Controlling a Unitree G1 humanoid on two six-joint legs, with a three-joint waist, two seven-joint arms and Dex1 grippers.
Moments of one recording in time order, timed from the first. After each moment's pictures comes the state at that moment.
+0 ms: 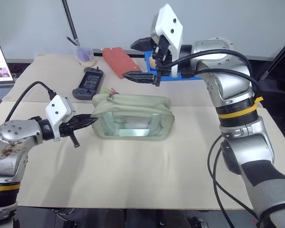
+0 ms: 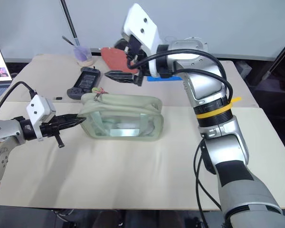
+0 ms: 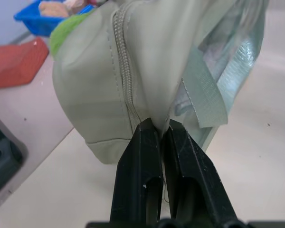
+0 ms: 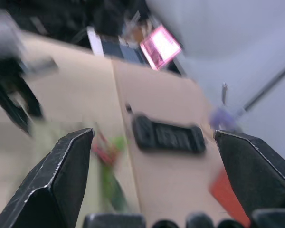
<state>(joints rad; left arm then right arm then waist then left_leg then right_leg) -0.25 0.90 0.22 -0.24 -0.41 0.37 -0.99 -1.28 -0.42 0.23 0.35 0.18 0.35 1.03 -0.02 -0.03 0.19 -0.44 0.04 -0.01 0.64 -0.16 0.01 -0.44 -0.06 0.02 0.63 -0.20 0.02</state>
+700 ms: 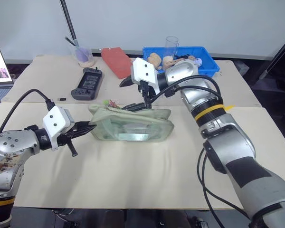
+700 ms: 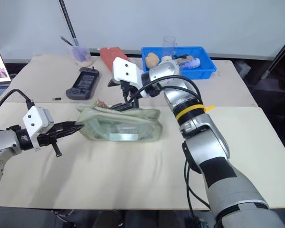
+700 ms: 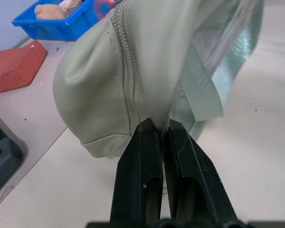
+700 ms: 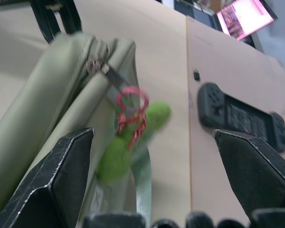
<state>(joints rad) -0.13 0.90 0.26 -0.32 -0.39 0.33 -0.96 -1.35 -0.22 0.31 0.80 0.02 -0.06 1.26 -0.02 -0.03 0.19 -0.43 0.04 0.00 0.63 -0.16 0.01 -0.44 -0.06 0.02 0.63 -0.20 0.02</state>
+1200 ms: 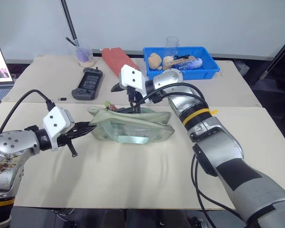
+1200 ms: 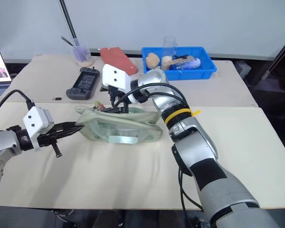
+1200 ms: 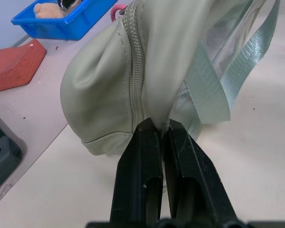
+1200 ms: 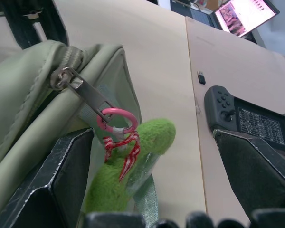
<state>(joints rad) -0.12 0.91 0.26 -0.33 -0.39 0.33 -0.97 -1.35 -0.12 0.30 0.90 -0.03 -0.05 1.13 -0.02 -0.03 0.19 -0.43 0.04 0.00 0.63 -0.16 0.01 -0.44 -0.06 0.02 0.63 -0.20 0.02</state>
